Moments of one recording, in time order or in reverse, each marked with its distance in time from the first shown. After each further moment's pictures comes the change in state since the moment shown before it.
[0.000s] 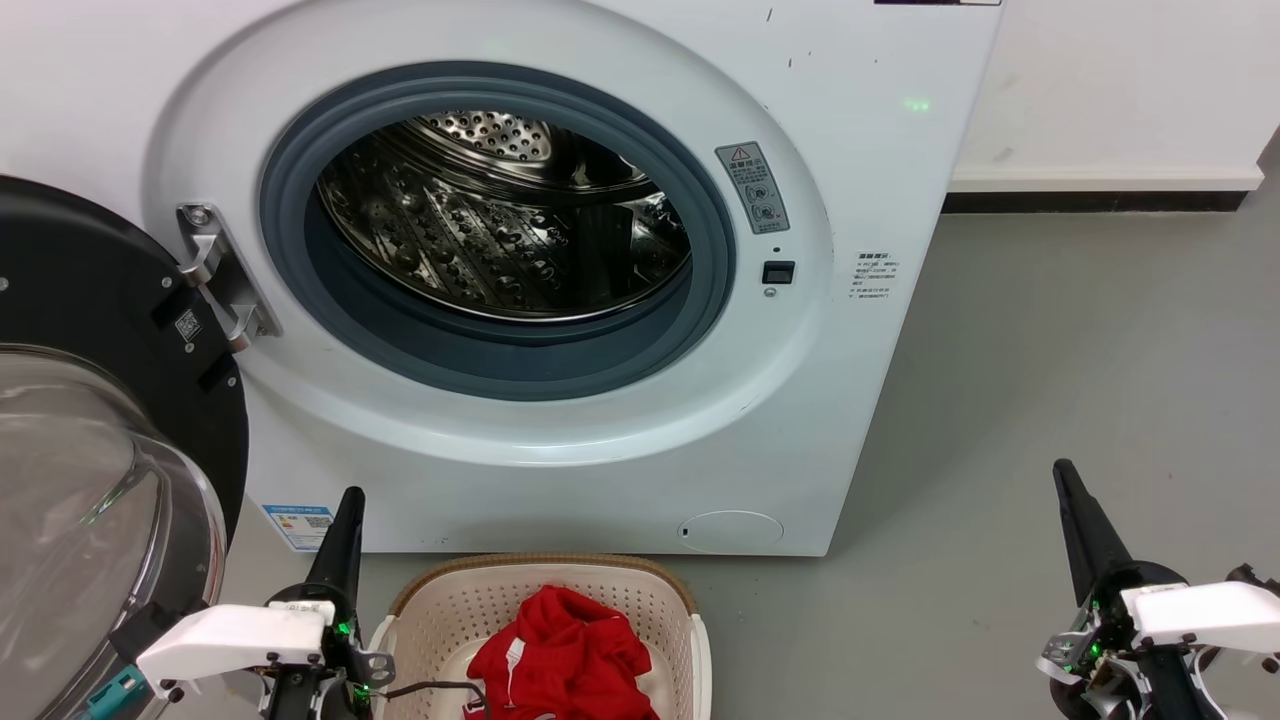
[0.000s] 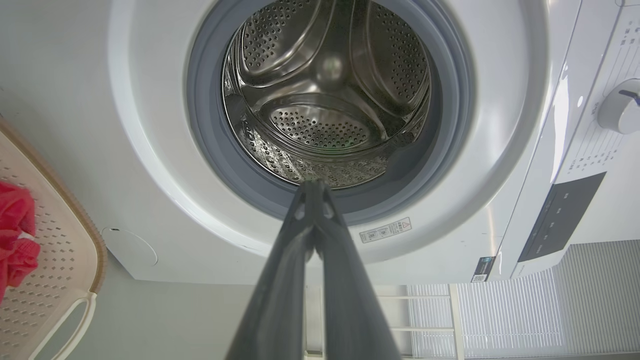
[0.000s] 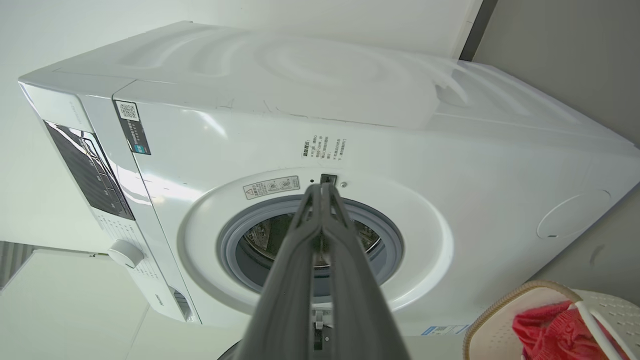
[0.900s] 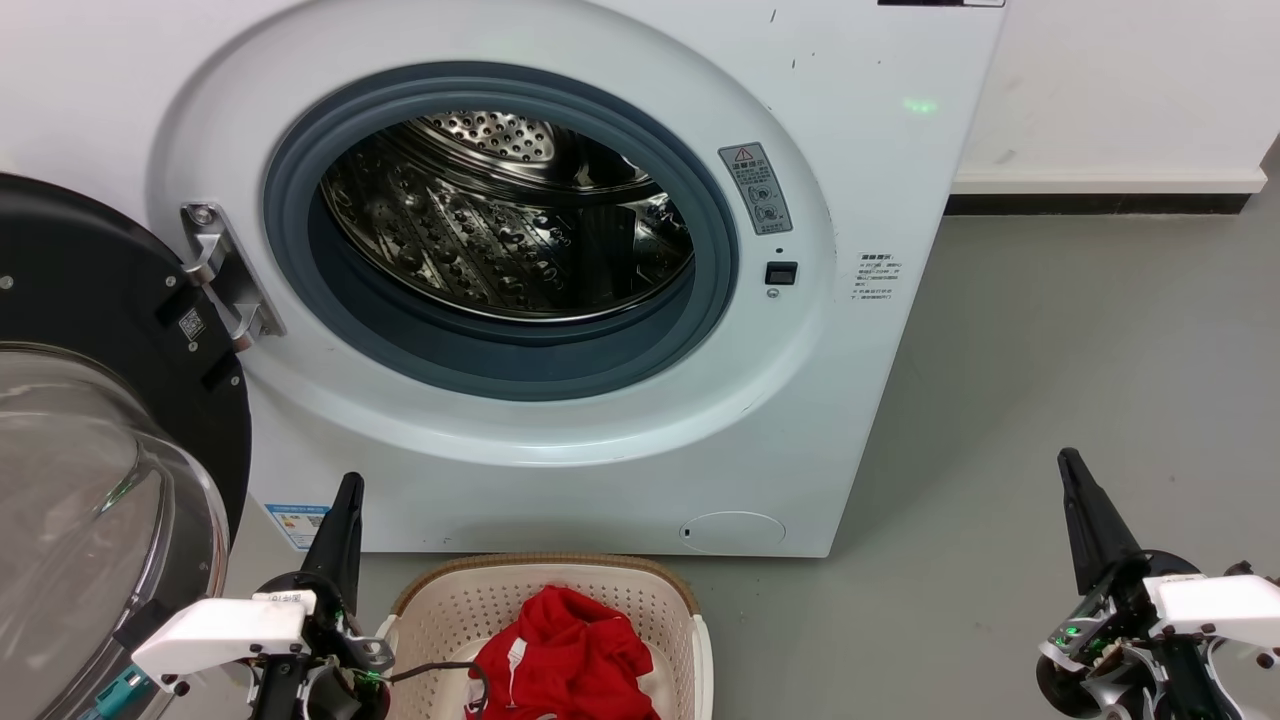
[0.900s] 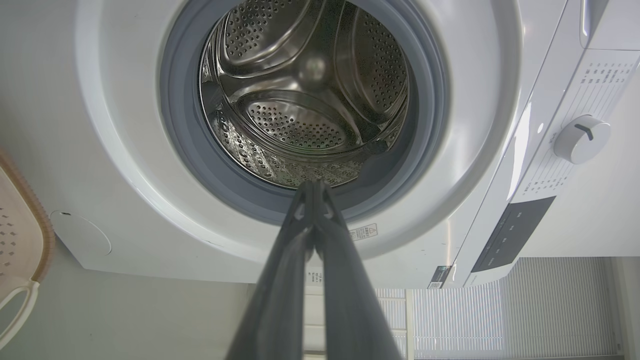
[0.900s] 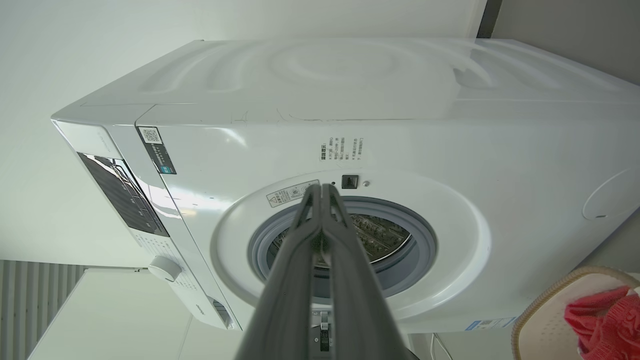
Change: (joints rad) left arm -0.022 0.000 0.009 0.012 -0.144 -0.015 0.034; right arm -0.023 0.005 -0.023 0.015 0.138 0.000 0.040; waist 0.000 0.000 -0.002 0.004
